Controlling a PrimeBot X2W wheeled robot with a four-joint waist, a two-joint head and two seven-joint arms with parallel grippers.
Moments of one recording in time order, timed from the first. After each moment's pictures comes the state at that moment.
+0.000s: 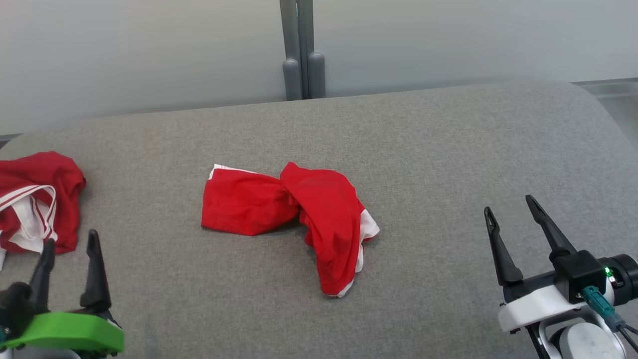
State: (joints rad) left arm 0.01 0.36 -0.01 0.02 -0.55 0.07 -0.11; right arm -0.03 -0.14 0.02 0.05 -0.03 0.13 -0.26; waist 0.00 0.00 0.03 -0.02
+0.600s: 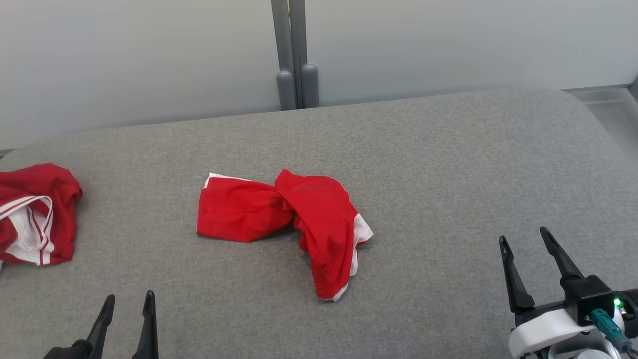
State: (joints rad) left arm 0.17 0.28 -0.11 0.13 -0.45 -0.05 -0.26; right arm 0.05 -0.13 -0.03 0.09 -0.04 0.13 -0.26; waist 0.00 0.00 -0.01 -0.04
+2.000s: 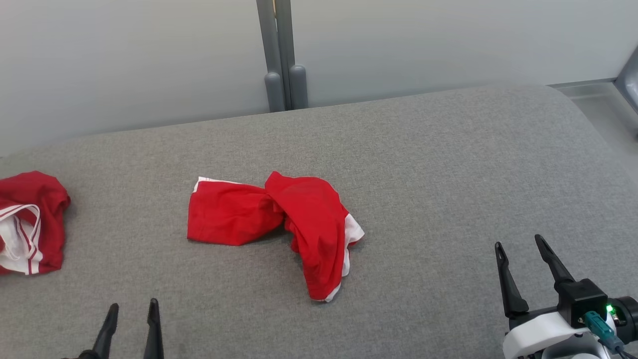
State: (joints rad) left arm 0.20 0.16 0.02 0.13 -0.31 -0.13 -0.26; right arm 0.06 -0.08 -0.05 0.13 -0.04 0.13 -0.26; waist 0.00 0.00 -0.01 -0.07
